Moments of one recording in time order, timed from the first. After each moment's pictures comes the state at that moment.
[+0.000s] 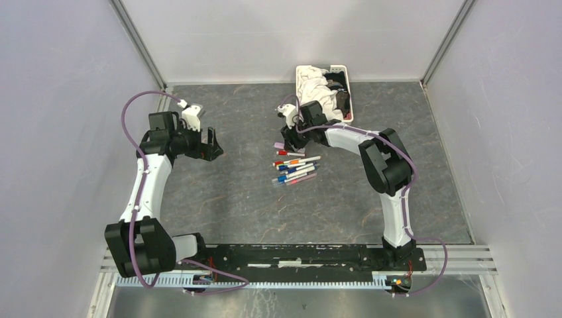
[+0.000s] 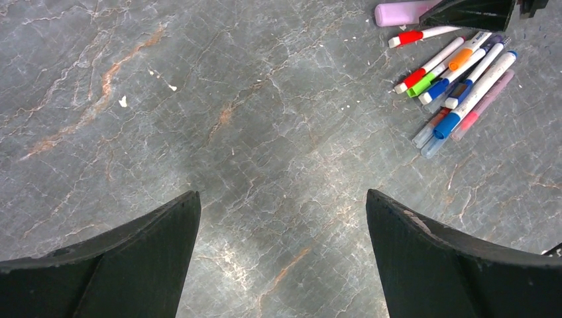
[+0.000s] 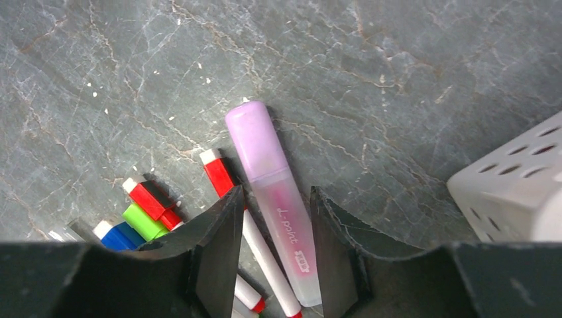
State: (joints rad) left arm 0.15 1.24 1.01 -0.61 0.54 0.28; right arm 0.54 2.12 1.45 -0.13 -0.40 -0.23
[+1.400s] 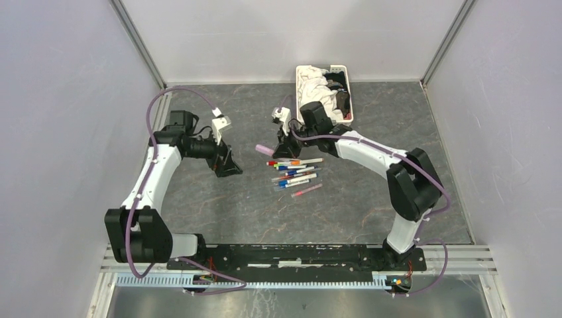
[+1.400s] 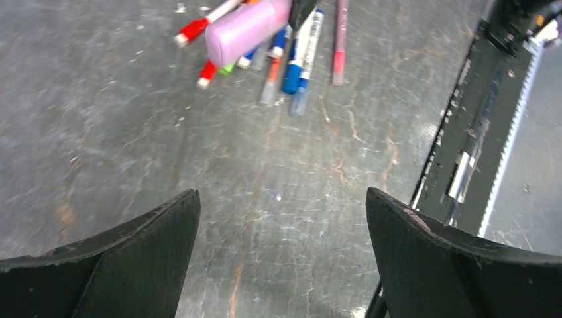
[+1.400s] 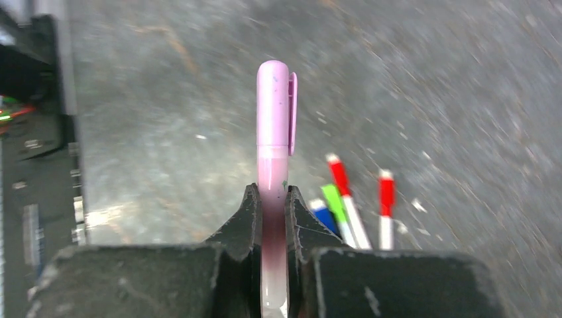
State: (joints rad) left arm 0.02 1.31 1.09 -0.90 0.92 0.72; right arm 0.63 1.82 1.29 -0.14 -0.62 -0.21
